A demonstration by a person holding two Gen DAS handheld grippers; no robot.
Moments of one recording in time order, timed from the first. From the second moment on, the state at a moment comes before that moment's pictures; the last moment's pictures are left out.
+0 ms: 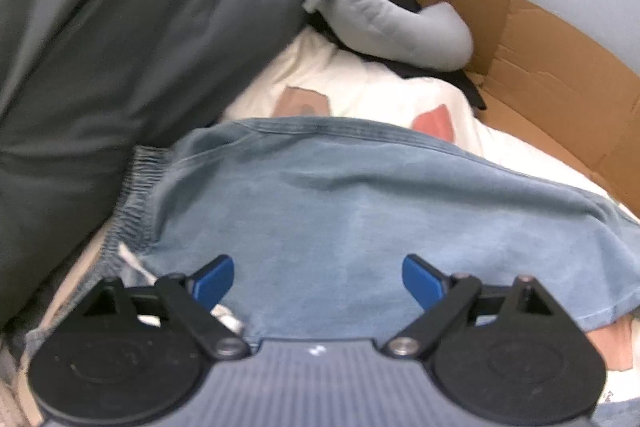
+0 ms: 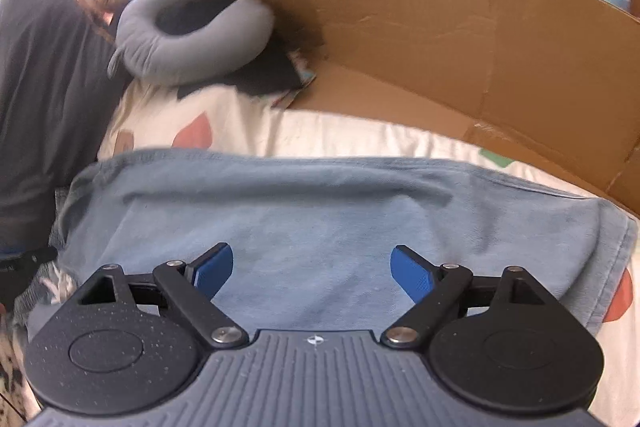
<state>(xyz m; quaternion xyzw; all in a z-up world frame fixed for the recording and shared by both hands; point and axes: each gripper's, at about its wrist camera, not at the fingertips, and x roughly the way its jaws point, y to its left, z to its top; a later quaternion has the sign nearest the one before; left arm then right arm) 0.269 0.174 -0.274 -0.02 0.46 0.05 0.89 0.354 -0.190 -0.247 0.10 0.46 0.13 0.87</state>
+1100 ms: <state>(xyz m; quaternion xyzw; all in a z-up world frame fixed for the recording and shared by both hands) 0.281 0.131 -0.319 0.01 0.54 -0.03 0.84 0.279 -0.354 -0.302 0.16 0.48 0.03 0.86</state>
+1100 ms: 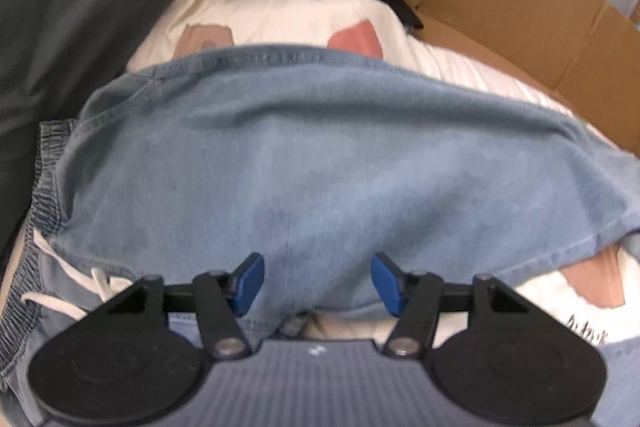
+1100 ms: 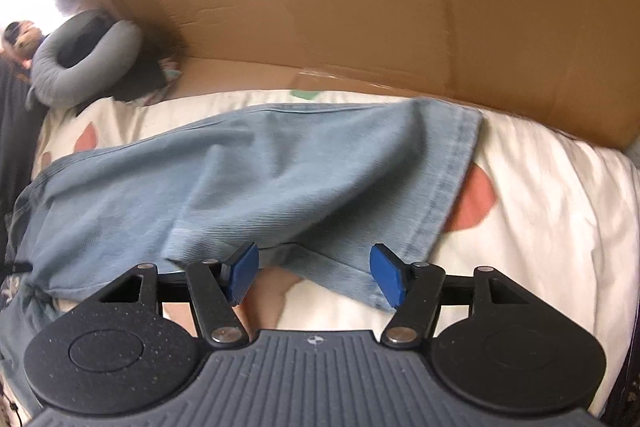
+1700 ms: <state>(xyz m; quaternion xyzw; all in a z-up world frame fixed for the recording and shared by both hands) 0.250 0.135 -0.329 0.06 0.53 -0.01 0.84 0.258 -0.416 -0.382 0.39 0.50 -0.03 0.77</state>
